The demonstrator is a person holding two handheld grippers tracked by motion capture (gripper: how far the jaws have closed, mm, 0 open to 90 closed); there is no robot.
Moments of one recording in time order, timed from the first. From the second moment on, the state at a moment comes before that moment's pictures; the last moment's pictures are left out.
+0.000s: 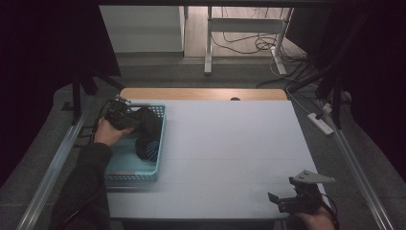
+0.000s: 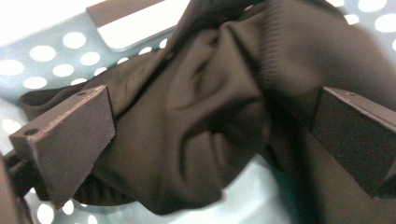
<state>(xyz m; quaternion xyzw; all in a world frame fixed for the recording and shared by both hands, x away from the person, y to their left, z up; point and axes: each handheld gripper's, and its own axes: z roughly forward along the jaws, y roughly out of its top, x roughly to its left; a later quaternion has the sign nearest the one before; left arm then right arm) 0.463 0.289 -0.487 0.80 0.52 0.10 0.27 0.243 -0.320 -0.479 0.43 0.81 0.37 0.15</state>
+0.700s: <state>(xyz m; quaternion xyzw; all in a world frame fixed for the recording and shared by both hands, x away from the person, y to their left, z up) 0.482 0.270 -0.511 0.83 0.53 0.10 0.15 0.243 -0.319 -0.479 0.43 0.81 0.37 0.15</state>
